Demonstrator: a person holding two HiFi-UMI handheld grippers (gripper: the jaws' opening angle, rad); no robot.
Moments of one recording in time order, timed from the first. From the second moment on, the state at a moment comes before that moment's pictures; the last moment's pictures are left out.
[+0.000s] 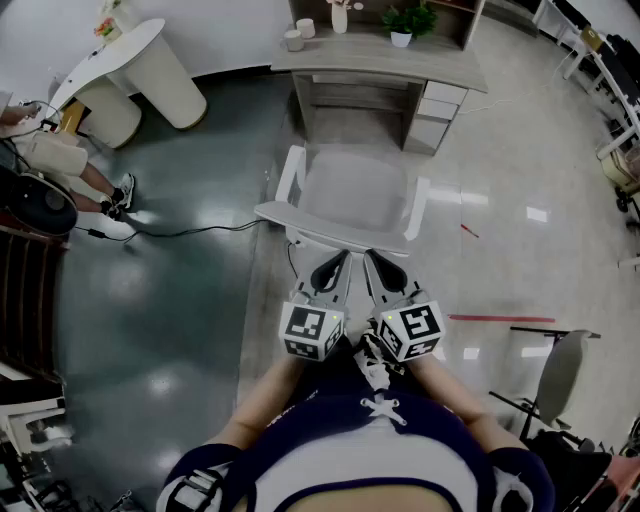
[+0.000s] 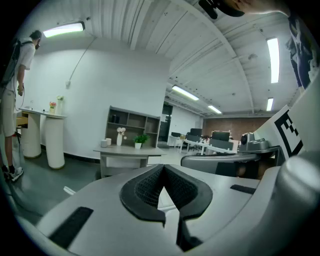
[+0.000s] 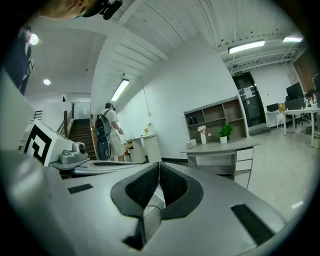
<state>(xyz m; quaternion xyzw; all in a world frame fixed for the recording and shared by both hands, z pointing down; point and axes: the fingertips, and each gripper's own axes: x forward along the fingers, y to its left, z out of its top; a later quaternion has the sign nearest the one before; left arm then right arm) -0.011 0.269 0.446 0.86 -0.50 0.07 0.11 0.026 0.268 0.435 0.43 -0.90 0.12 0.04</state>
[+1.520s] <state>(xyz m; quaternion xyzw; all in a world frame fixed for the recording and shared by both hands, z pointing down) -0.091 0.187 0.655 0.79 -0.19 0.56 -0.18 0.013 0.215 0.644 0.26 -0.75 -0.19 0.58</state>
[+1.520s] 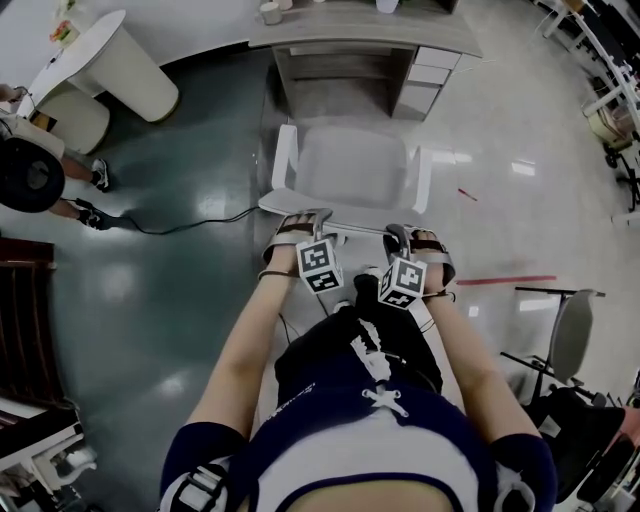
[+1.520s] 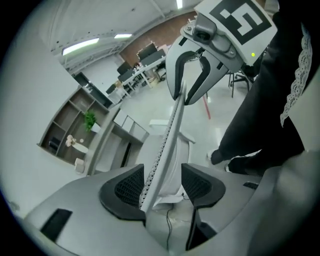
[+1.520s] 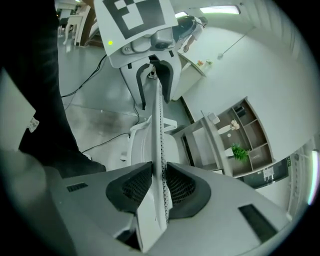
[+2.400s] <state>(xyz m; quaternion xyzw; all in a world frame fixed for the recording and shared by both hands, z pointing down) -0.066 0.117 0.652 0.83 -0.26 0.48 -0.10 0.040 0.145 0.642 0.29 -0.81 -0.08 0.51</state>
